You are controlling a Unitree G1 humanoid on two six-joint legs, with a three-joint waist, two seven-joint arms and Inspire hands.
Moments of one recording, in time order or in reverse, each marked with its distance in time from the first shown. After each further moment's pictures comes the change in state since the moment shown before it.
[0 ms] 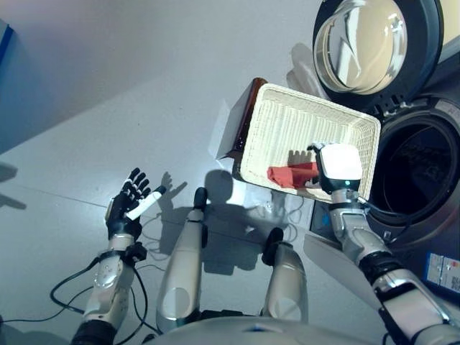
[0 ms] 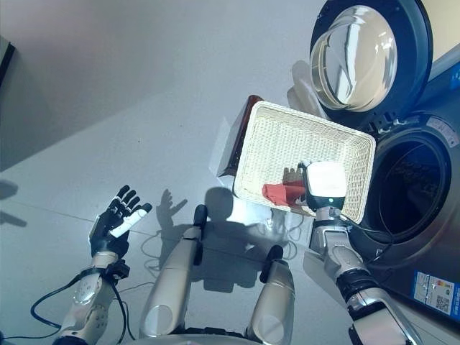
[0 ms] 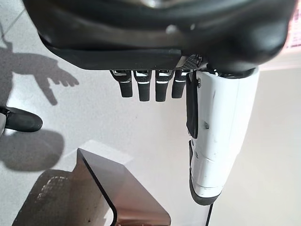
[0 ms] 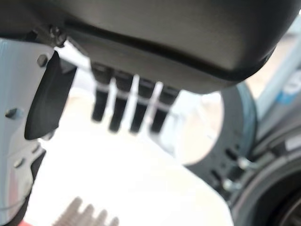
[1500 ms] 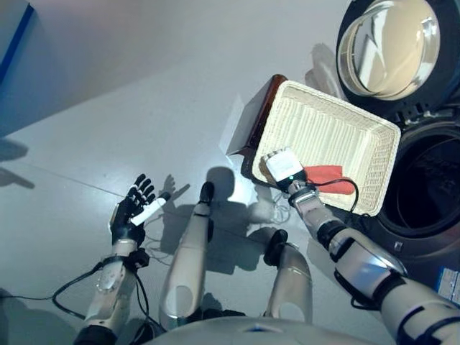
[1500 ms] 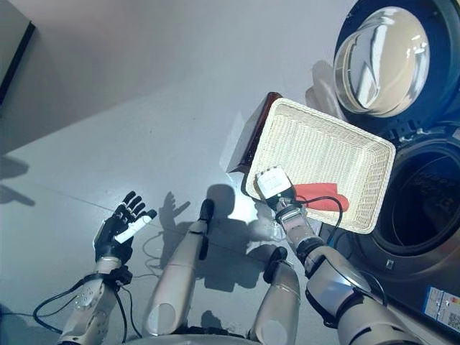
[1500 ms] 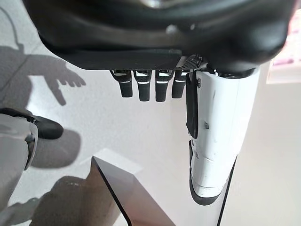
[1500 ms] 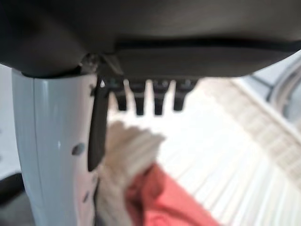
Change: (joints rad) left arm 0.029 0.005 -0.037 0.004 0.000 -0.001 -0.010; right arm -0.368 0.225 0.456 0.533 -0.248 0.089 0.237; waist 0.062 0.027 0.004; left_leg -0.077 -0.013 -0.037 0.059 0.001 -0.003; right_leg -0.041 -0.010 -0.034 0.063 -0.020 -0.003
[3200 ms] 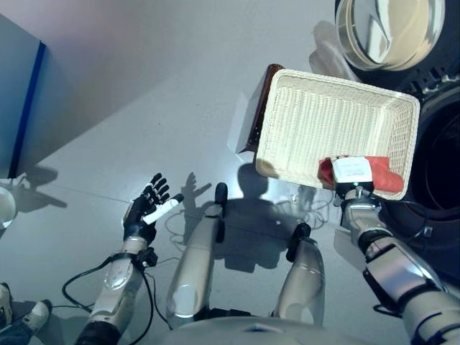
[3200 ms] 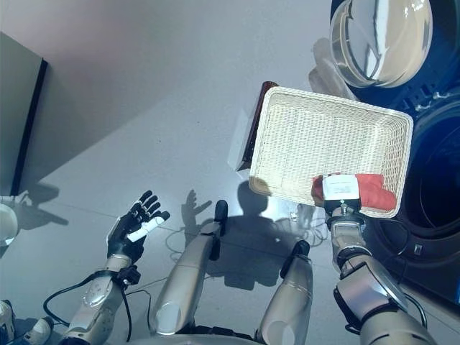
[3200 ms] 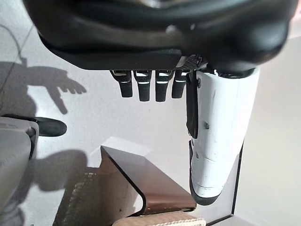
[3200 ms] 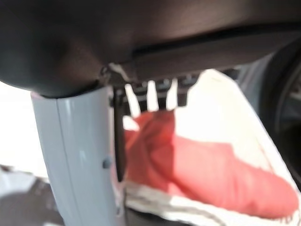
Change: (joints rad) left arm -0.034 -0.001 -0.071 0.005 -0.009 0.018 -0.042; right arm 0.079 -0.197 -0.266 0.093 0.245 -0.007 -0.091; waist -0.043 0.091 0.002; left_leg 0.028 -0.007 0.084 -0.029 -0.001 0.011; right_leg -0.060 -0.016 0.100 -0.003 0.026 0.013
